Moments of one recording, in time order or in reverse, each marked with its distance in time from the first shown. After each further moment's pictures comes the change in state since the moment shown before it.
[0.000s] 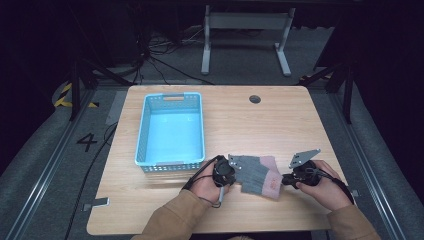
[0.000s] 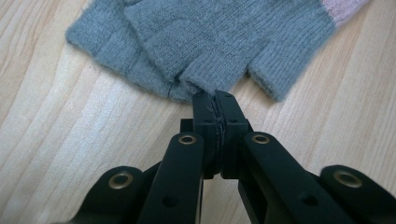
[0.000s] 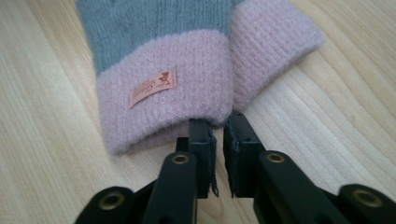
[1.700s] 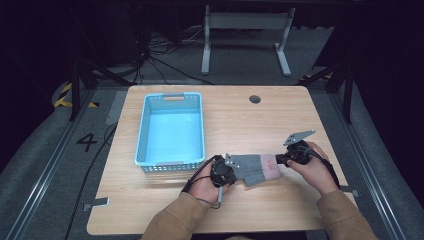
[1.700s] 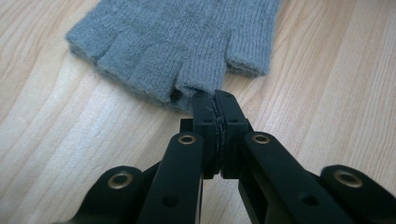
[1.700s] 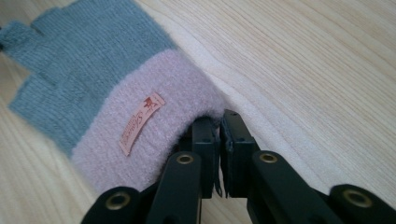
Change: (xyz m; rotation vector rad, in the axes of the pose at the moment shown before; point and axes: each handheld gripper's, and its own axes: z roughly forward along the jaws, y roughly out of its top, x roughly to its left) left arm -0.002 -0.004 -0.003 -0.078 -0.034 -0.056; right arm -0.042 0.033 0.019 -0.085 -0.058 0.127
